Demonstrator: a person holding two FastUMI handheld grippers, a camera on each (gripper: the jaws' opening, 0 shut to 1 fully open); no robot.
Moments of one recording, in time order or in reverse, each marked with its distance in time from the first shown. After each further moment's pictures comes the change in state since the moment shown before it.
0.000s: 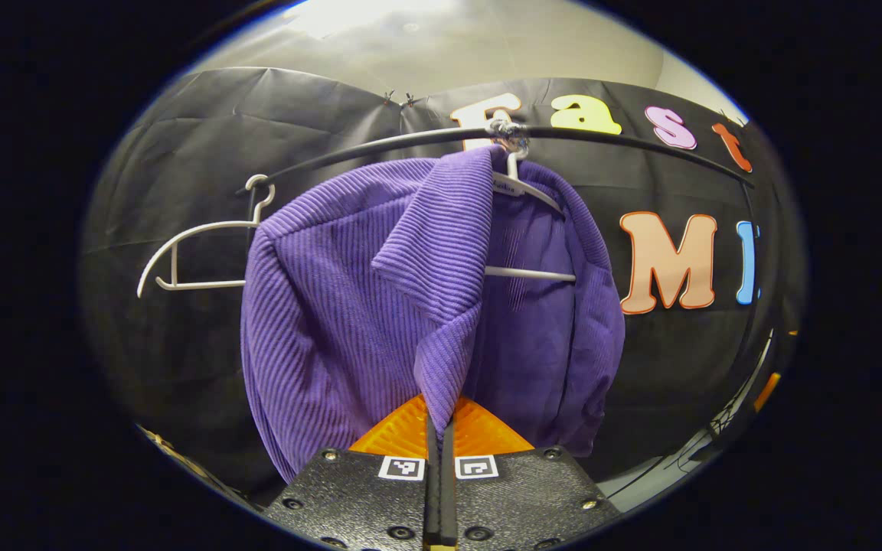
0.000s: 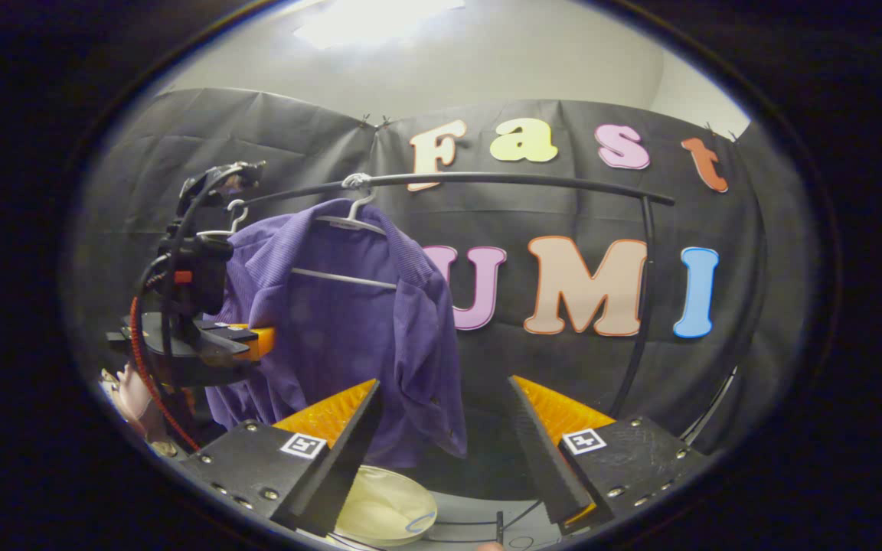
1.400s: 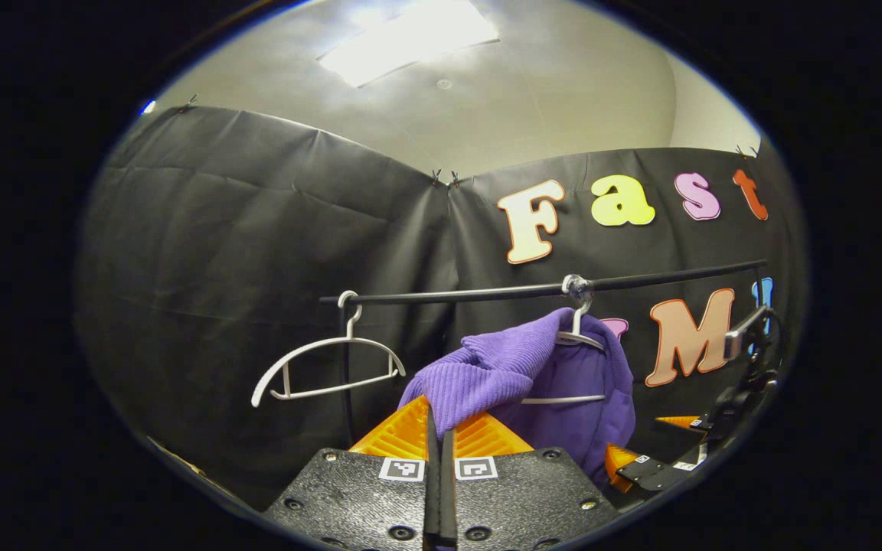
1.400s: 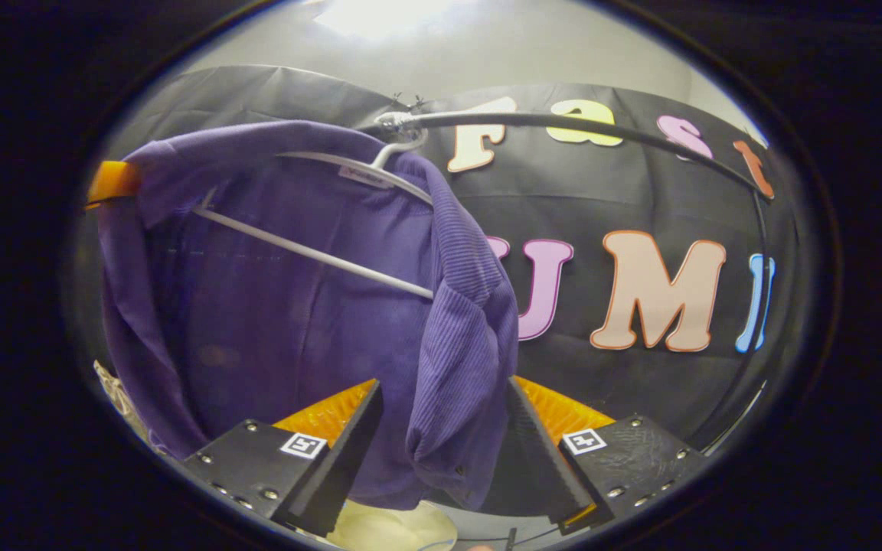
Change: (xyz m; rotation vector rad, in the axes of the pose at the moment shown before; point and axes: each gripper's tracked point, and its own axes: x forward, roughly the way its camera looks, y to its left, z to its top) left arm -0.072 0.089 0.142 0.001 -0.281 0.135; right arm 0.167 0.076 -0.020 -0.014 0.017 0.066
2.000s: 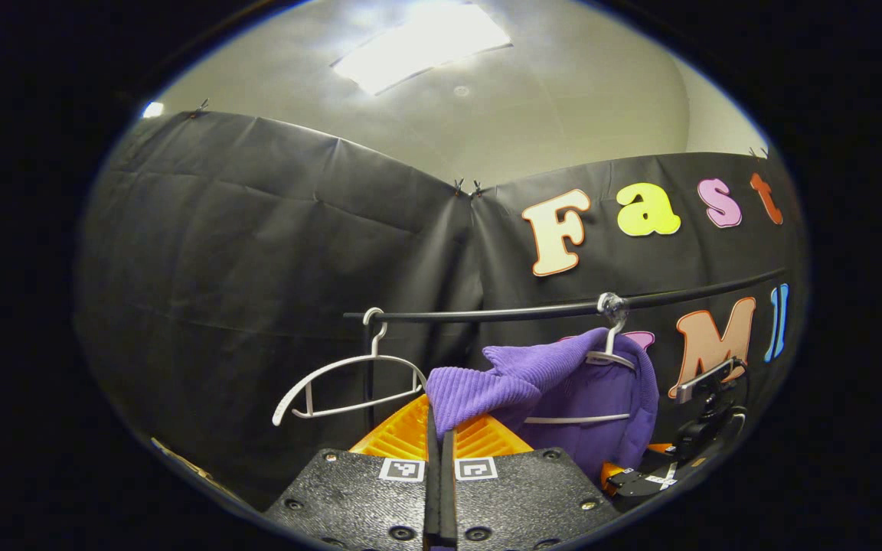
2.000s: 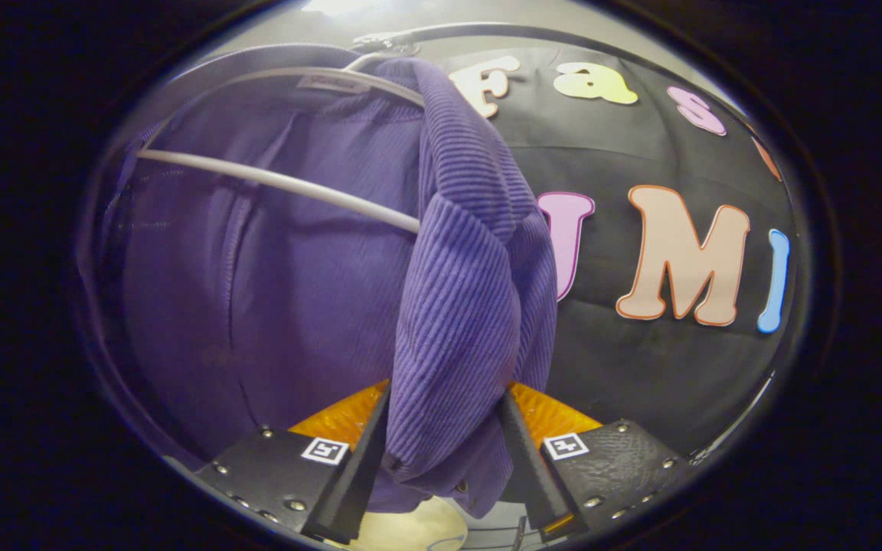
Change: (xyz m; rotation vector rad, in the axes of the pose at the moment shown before) left arm 0.019 0.028 0.012 -0.007 -0.023 0.078; right arm 0.069 0.003 -0.046 -0.020 0.131 -0.015
